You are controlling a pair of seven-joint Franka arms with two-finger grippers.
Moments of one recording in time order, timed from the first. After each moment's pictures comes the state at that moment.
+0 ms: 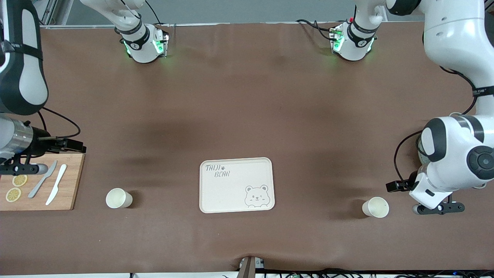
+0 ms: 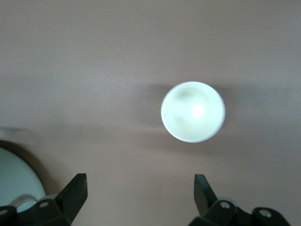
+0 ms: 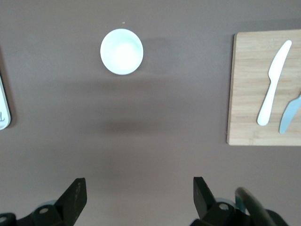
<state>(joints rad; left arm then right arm) -0.12 0.68 0.16 -1.34 -0.03 2.05 -0.07 -0.09 0.33 -0.01 -1.57 0.08 1.80 -0.11</state>
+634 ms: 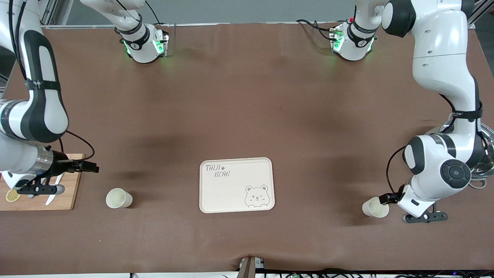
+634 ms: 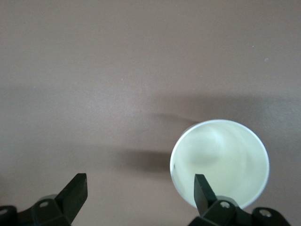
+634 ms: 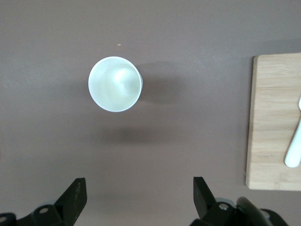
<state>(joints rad) -0.11 0.82 0.15 -1.34 -0.03 2.28 -0.07 -0.08 0.51 -0.01 -1.51 0.11 1.95 -0.11</state>
